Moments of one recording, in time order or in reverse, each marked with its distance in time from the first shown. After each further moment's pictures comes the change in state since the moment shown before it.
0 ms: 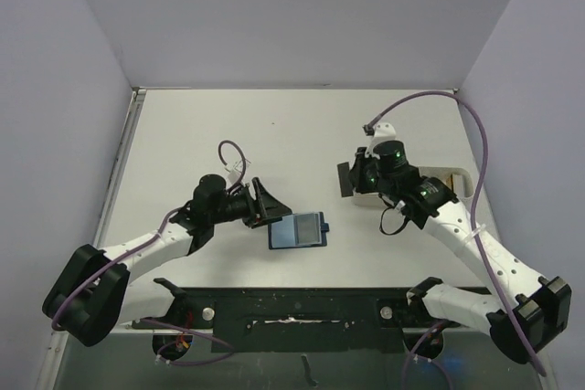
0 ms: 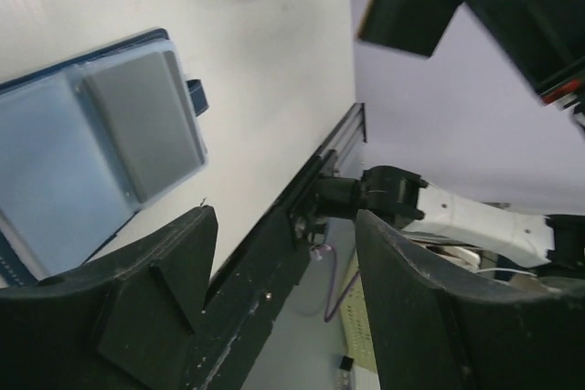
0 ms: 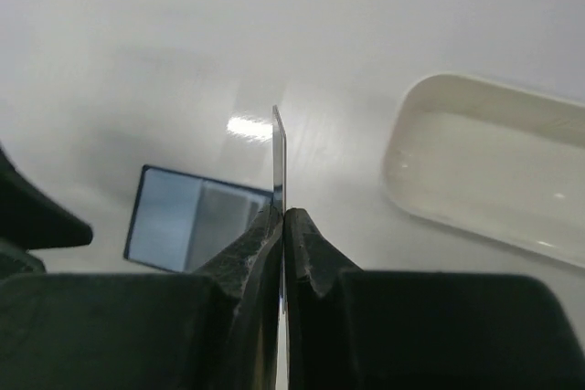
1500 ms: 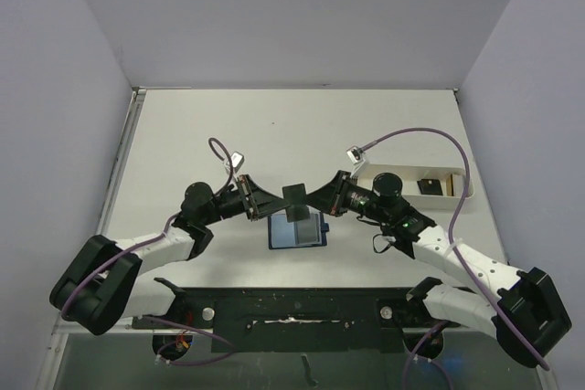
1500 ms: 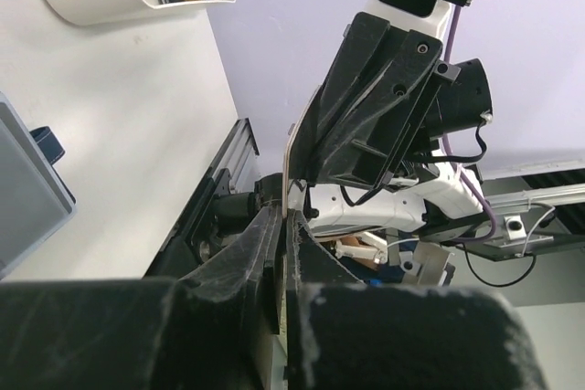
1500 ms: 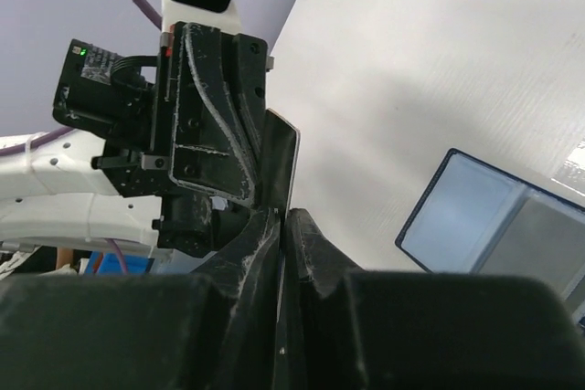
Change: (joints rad) left arm 0.031 0.067 -0.108 0.623 0.113 -0.325; right arm 0.105 -0.046 -0.473 0.858 -0.563 0.525
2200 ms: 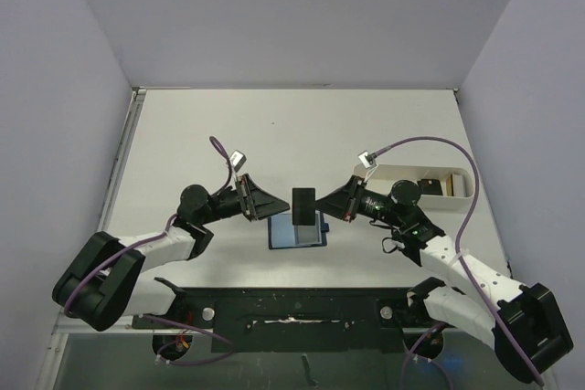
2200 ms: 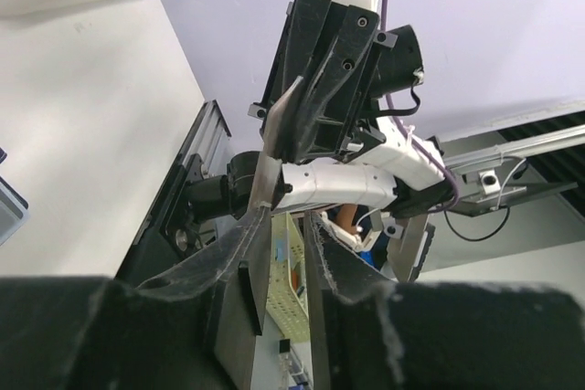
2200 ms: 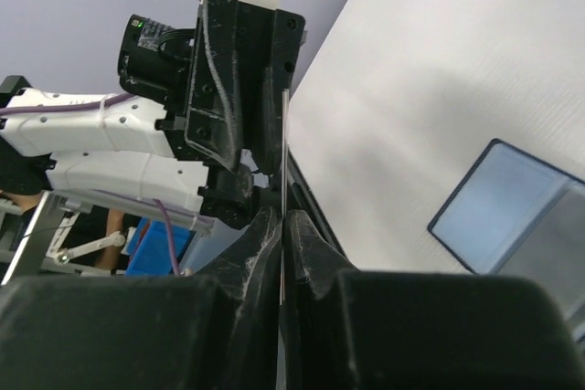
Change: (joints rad) left arm 0.000 0.026 -0.016 0.163 0.093 -0.053; right arm -0.113 -0.071 -0.121 0.182 -0.234 0.100
